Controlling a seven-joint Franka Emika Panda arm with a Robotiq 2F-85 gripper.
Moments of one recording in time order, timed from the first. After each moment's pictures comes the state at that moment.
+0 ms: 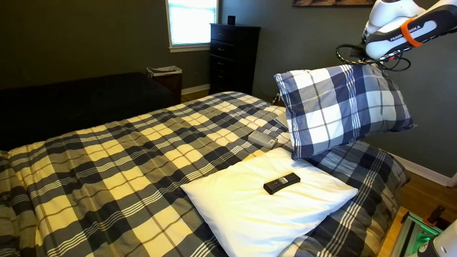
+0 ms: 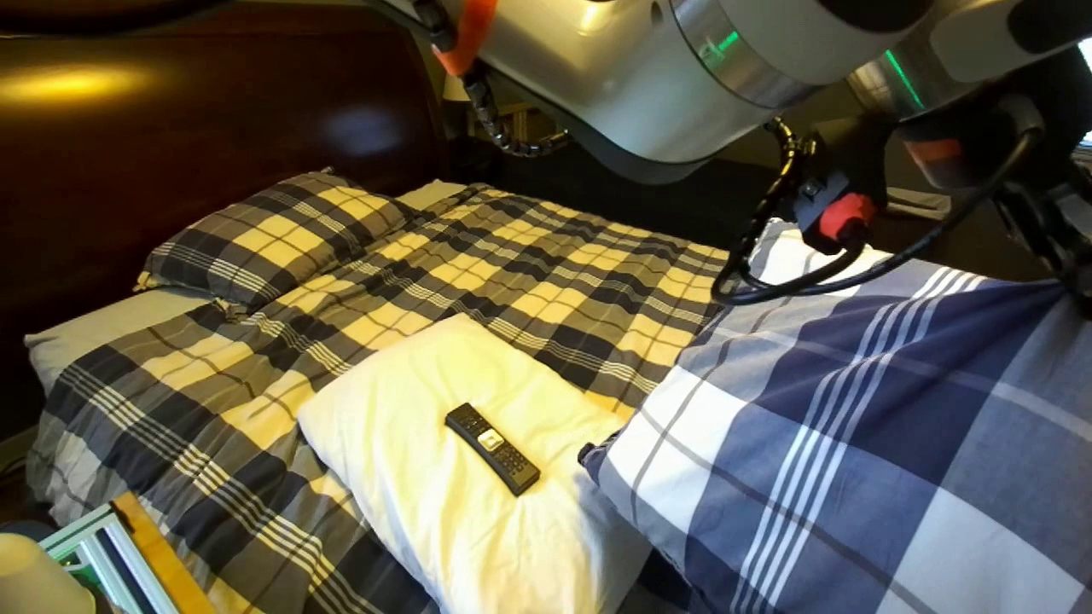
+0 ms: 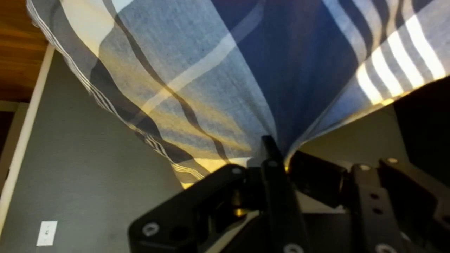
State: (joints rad) arm -0.40 0.08 -0.39 -1.88 -0.70 2.63 1.00
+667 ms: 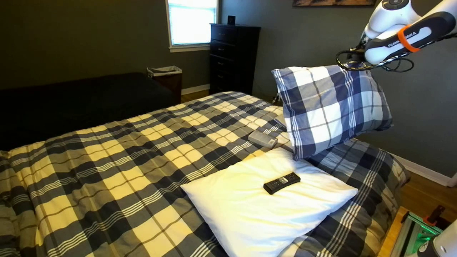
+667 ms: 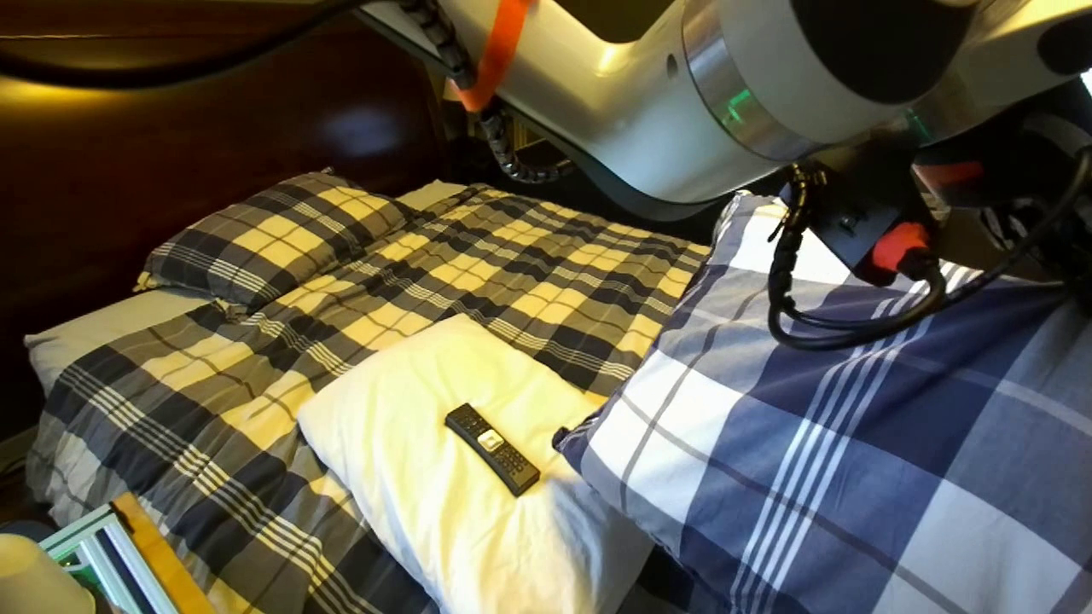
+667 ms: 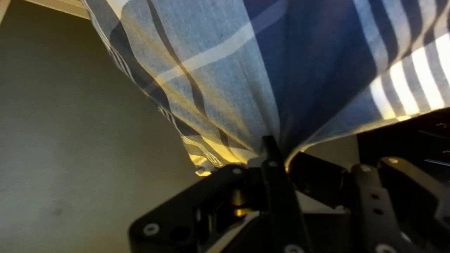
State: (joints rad) arm -0.41 0.12 -0.40 -1.88 -0.69 2.76 0.83
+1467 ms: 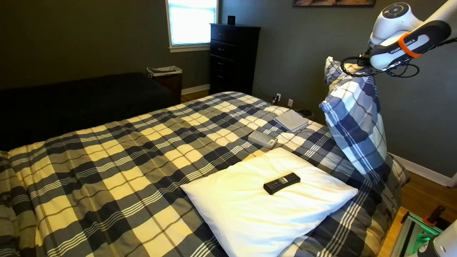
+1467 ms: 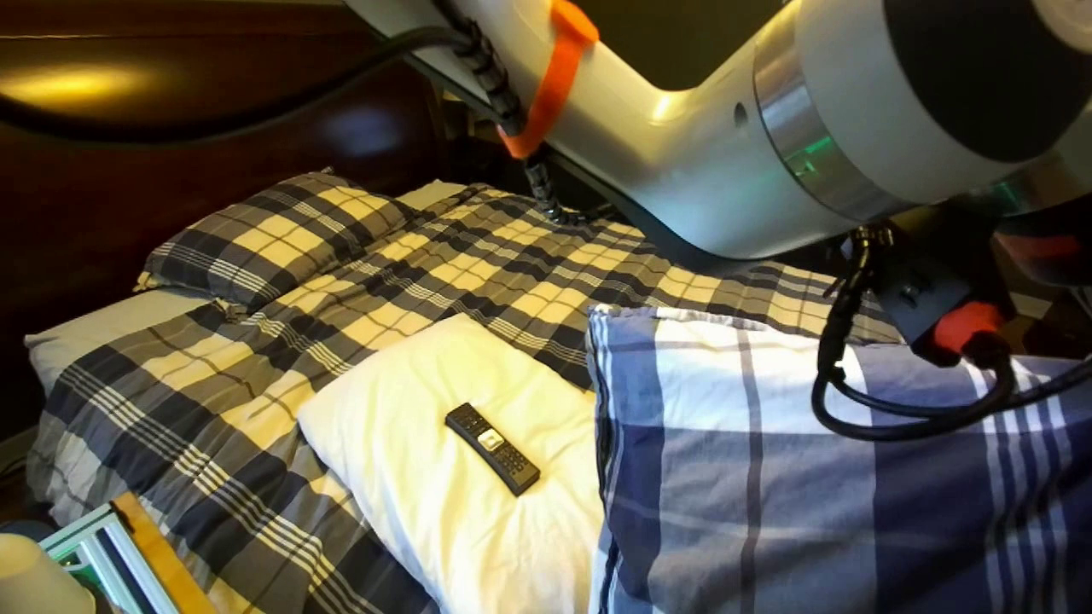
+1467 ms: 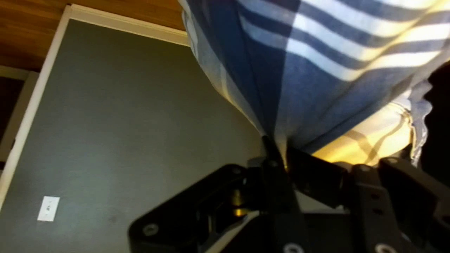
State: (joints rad) arm -0.43 0.20 -0.47 -1.83 -0.73 2.72 0.93
